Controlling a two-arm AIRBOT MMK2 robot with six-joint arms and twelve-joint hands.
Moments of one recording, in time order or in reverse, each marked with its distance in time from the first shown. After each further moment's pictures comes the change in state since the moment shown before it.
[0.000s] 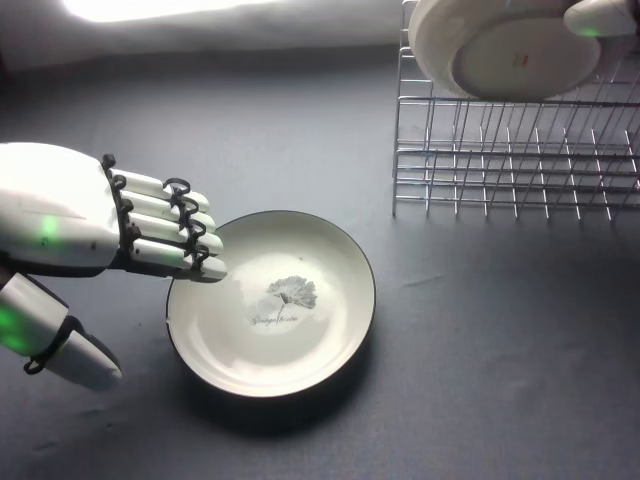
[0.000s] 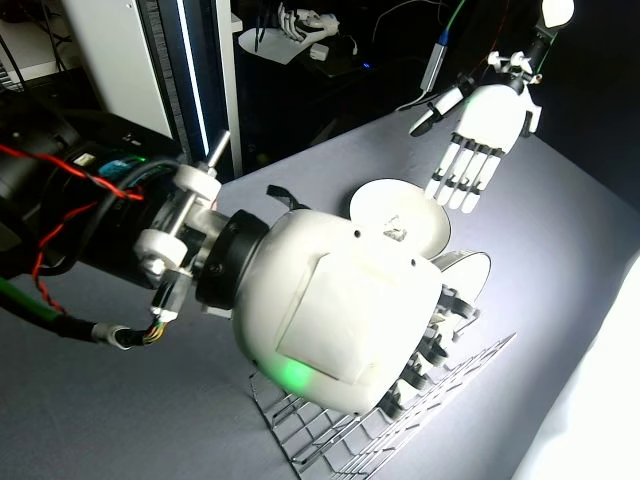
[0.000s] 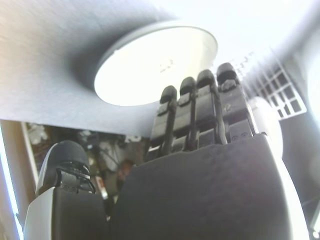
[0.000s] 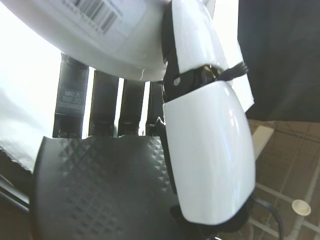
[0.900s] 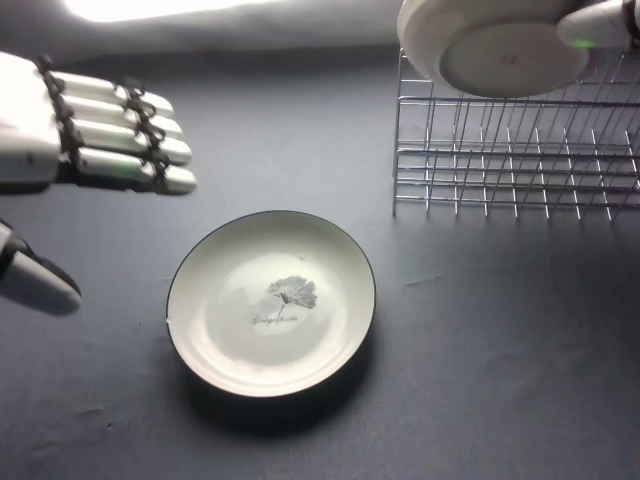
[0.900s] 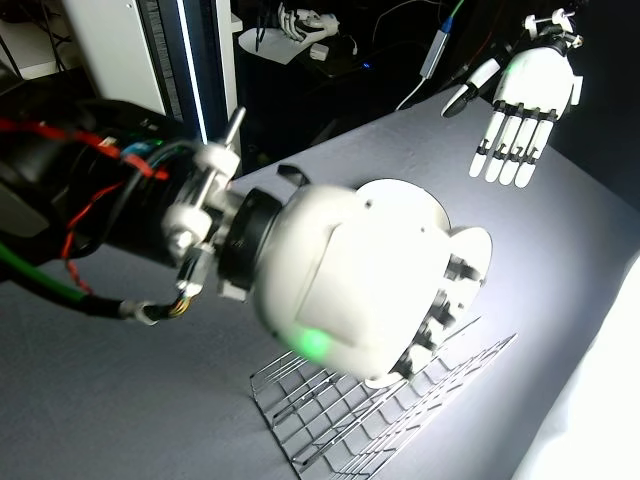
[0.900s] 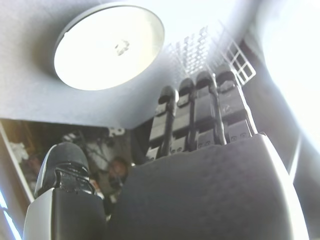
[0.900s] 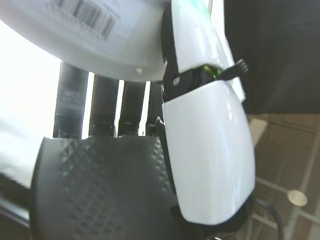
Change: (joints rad) left arm -0.167 0.074 0.033 0.031 -0.092 0.007; right arm -0.001 -0.003 -0.034 0.009 0.025 0.004
